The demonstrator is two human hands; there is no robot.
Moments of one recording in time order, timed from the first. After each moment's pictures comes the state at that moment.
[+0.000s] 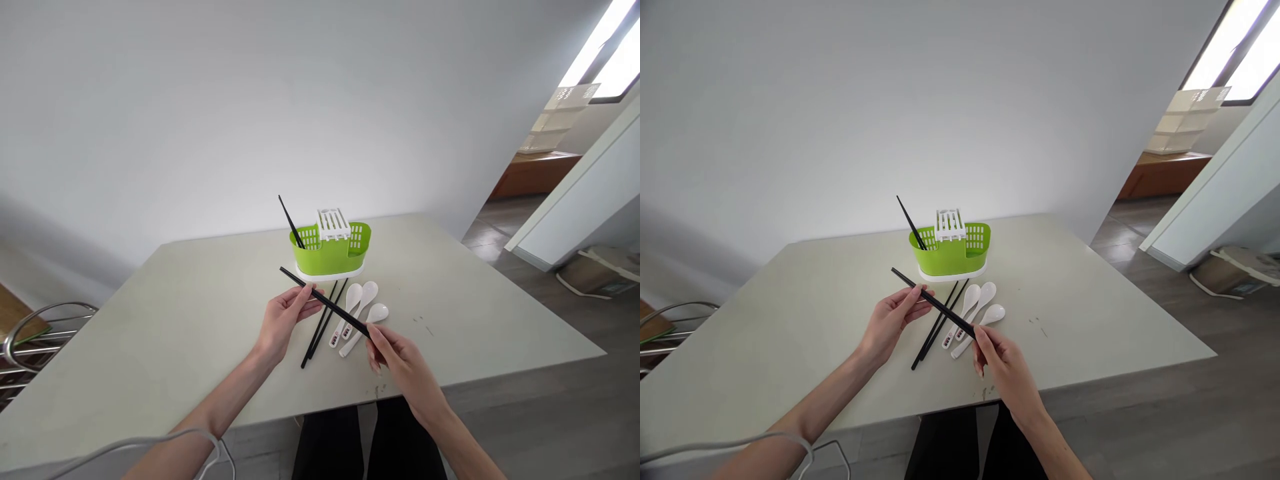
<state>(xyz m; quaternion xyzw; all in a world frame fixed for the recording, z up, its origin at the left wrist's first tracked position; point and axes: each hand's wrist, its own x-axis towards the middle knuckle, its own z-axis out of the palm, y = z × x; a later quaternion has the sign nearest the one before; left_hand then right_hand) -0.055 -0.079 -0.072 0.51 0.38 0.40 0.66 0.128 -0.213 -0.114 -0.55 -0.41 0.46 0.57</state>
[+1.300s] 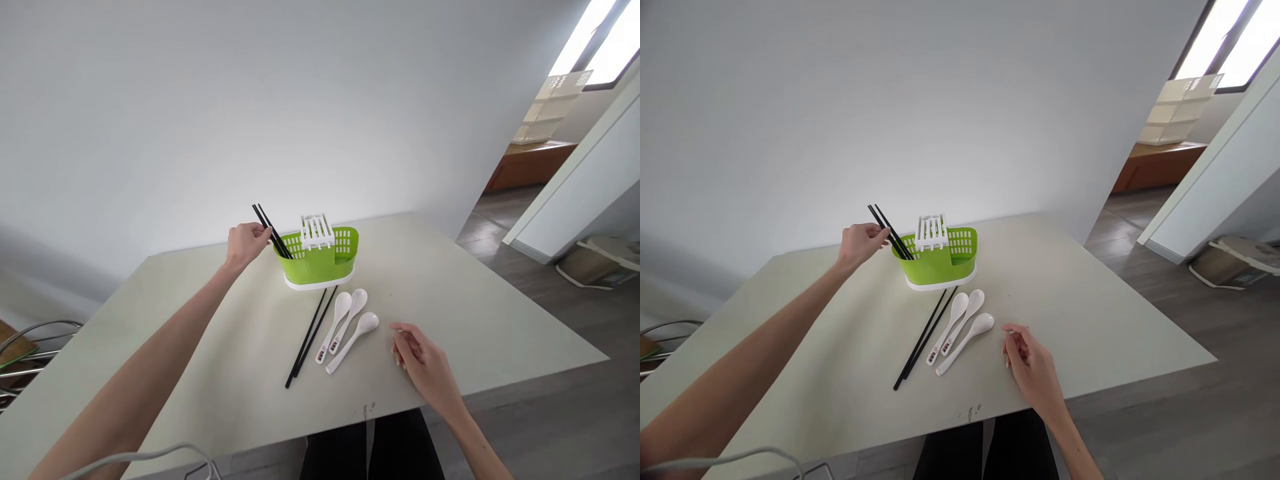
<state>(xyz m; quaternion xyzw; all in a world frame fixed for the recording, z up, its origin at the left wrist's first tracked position) -0.040 0.118 -0.008 0.76 0.53 0.34 0.16 0.212 -0.214 -0.183 -0.67 -0.43 0.31 0.52</state>
